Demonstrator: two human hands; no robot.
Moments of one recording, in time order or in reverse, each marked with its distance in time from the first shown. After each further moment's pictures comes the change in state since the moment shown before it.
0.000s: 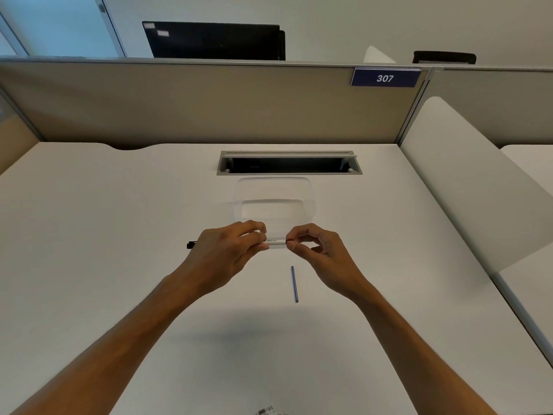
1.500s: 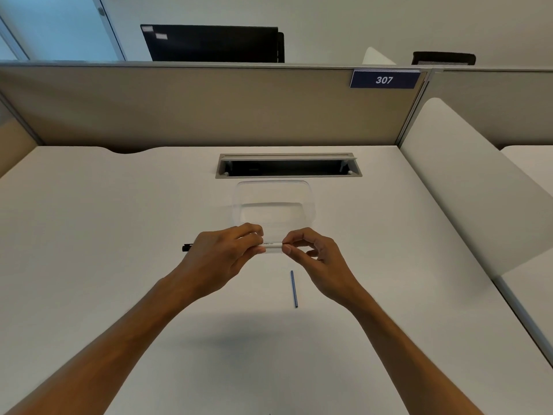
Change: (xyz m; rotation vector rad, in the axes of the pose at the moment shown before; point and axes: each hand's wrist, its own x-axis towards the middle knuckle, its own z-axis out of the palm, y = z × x) left_hand 0.004 -0.003 -0.004 0.000 -0.014 0.012; right_hand 0.004 0.006 0.006 -0.053 0.012 -0.033
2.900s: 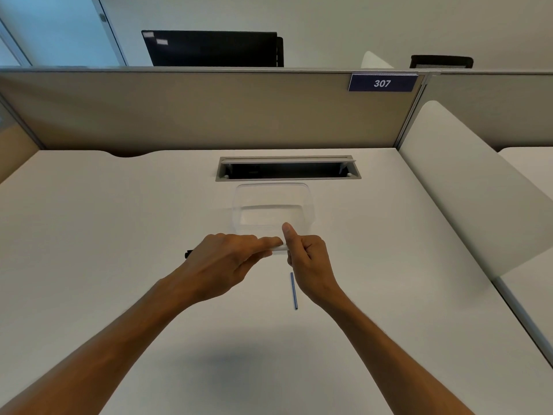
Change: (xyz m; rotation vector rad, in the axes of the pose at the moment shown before) left_hand 0.002 0.011 -0.010 -0.149 -0.128 -0.046; right_hand 0.008 -0.013 0.033 0.152 0.226 0.055
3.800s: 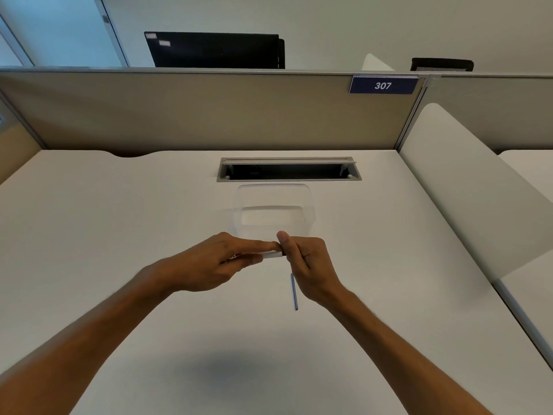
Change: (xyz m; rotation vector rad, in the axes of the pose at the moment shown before) left_hand 0.003 -0.010 -0.017 -0.360 -0.231 -0.004; right_hand 0.000 -0.004 -0.008 -0.132 -0.105 -0.289
